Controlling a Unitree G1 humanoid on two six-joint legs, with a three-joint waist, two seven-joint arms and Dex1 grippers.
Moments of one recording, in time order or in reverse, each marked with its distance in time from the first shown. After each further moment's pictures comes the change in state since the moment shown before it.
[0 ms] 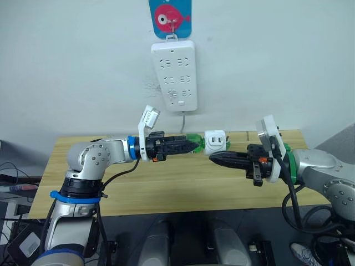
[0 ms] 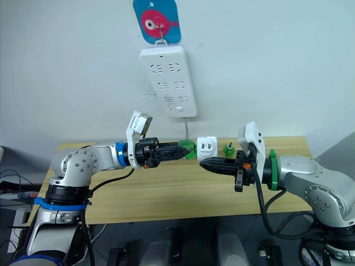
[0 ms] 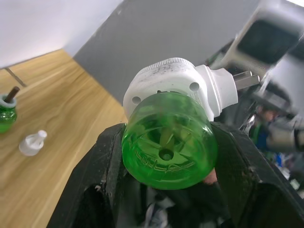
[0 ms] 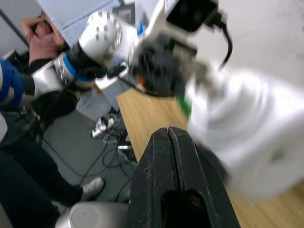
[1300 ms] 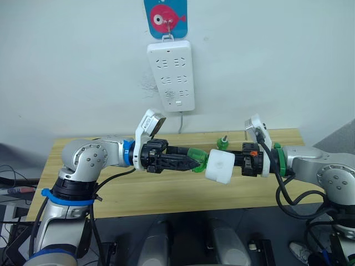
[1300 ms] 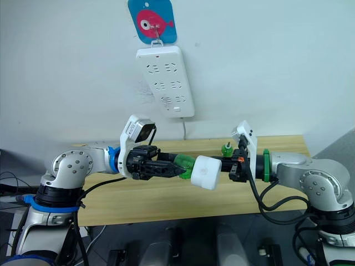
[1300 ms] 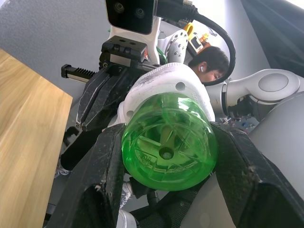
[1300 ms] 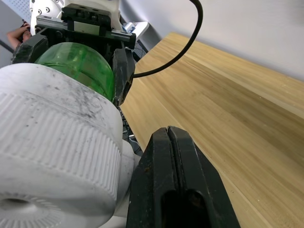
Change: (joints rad) left arm -0.016 0.062 -0.012 -0.080 -0.128 0.126 -0.140; right arm -0.046 0.017 0.038 0.142 0.076 0.187 -0.100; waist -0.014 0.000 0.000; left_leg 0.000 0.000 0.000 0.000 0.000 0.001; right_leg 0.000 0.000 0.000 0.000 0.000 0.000
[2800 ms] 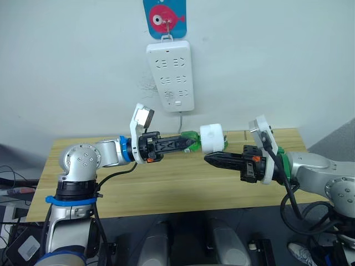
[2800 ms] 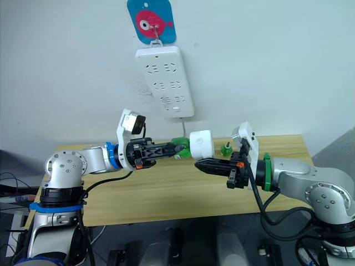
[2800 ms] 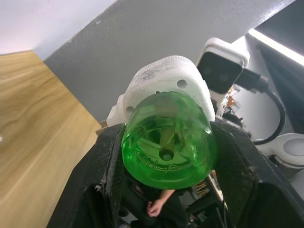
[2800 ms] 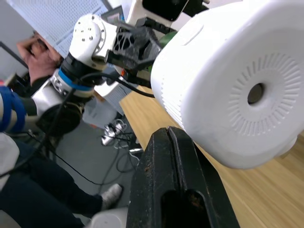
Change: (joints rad) left arm 0.033 -0.079 0.164 0.084 -0.099 0.063 0.259; right arm 0.051 -0.009 -0.027 -0.119 0.198 -0.072 -0.157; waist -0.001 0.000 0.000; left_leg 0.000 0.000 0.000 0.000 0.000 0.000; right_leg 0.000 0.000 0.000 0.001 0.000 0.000
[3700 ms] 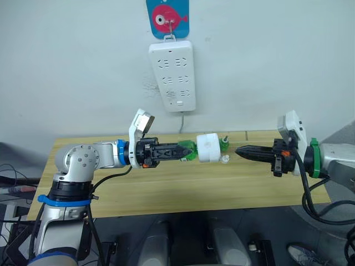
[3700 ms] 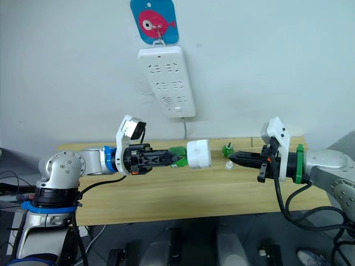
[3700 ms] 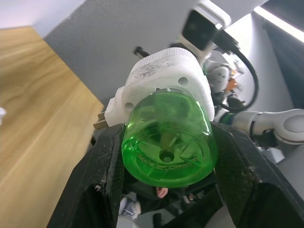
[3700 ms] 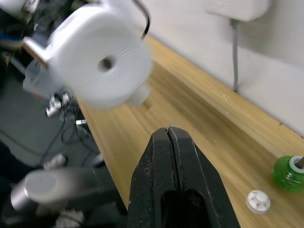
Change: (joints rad) left arm -0.002 0.067 -0.067 0.008 0.080 -0.011 -0.129; right arm 0.144 -0.300 -0.068 0.039 -0.419 -0.259 0.405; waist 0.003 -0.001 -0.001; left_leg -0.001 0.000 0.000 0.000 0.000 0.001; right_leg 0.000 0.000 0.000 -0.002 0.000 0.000
